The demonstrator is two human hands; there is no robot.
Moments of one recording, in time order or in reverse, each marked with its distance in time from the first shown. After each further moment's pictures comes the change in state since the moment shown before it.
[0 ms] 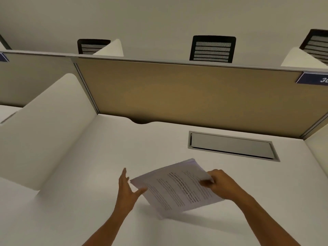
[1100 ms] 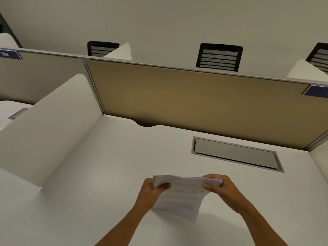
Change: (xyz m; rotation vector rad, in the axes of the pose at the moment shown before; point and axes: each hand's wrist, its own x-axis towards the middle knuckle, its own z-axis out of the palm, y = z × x) left_hand -0.023 0.067 0.035 -0.136 -0.208 0.092; right_hand -0.008 -0.001 0.004 0.701 0.013 -0.155
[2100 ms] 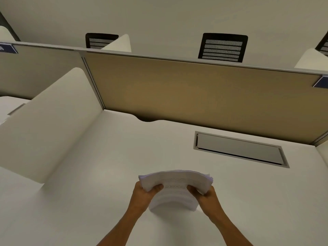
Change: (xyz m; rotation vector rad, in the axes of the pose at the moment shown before) left_hand 0.001 -0.038 -0.018 -0.102 0.117 -0.018; right_hand 0.016 0.057 0.076 0.132 0.230 0.015
